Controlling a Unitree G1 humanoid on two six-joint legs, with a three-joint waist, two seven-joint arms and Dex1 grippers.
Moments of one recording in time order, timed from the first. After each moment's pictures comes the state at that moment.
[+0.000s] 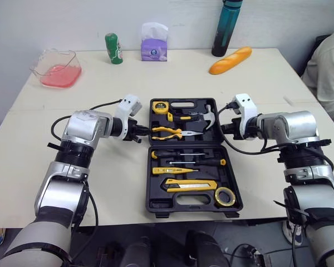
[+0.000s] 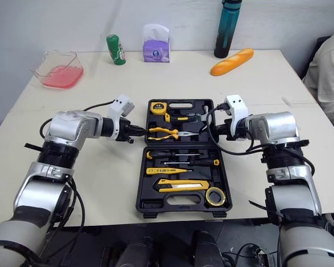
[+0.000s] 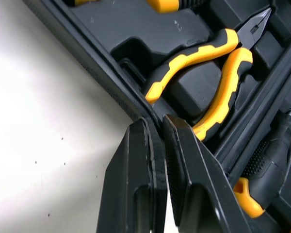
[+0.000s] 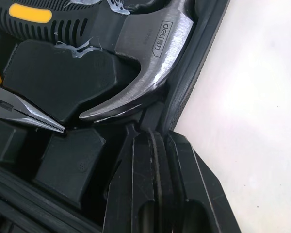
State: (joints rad) left arm -0.97 0.49 -0.16 0.42 -0.19 1.03 -0.81; right arm -0.97 -0.56 0.06 0.43 0.30 1.15 0.64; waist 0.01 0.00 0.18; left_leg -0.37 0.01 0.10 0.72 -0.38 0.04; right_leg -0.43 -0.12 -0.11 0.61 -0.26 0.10
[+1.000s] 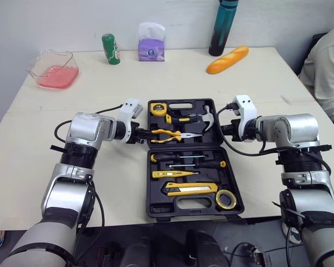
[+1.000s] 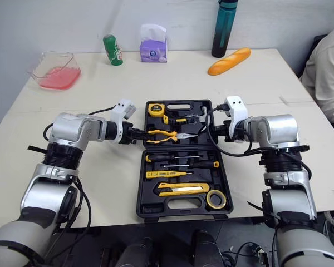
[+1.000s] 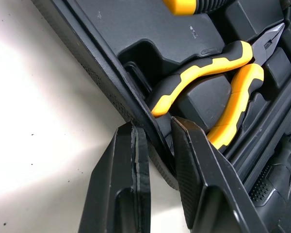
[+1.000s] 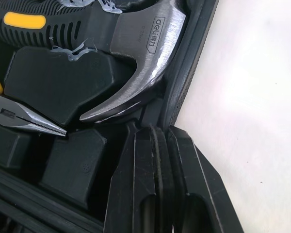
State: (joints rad) left arm -0.98 0.43 -0.10 0.41 -0.21 1.17 -0.72; right arm -0.93 -0.53 -0.01 0.33 0.30 1.23 0.58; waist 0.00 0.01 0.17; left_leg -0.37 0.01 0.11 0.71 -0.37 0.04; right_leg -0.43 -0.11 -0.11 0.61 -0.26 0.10
